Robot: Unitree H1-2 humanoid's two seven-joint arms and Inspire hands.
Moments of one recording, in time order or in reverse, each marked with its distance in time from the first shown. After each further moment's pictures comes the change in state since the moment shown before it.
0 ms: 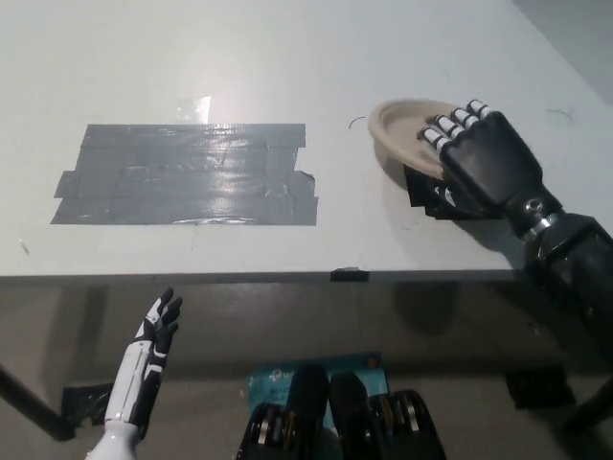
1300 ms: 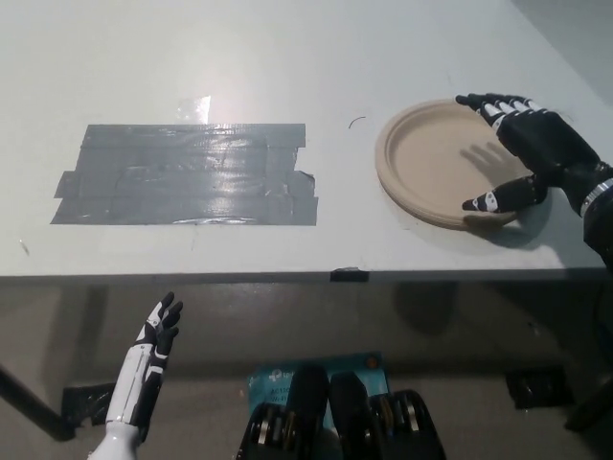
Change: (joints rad) left_arm -0.003 -0.001 0.001 0.021 -0.001 0.002 0.000; right_arm 0.015 -0.166 -0.070 -0.342 0.722 0.169 0.608
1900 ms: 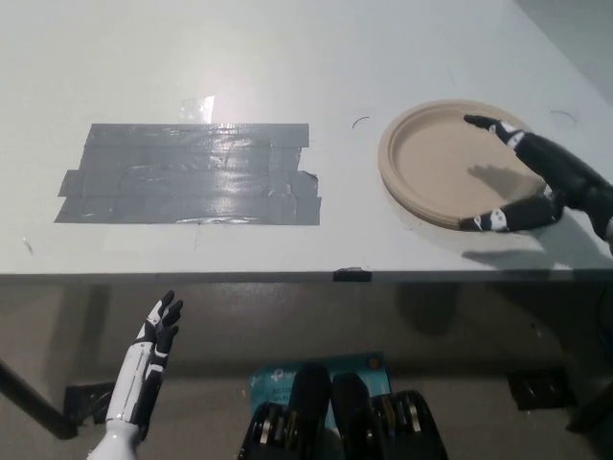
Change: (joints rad) left_arm -0.004 0.000 0.001 0.000 0.000 0.001 0.000; right_arm 0.124 -0.038 -0.122 -0.156 0.329 0.041 0.073
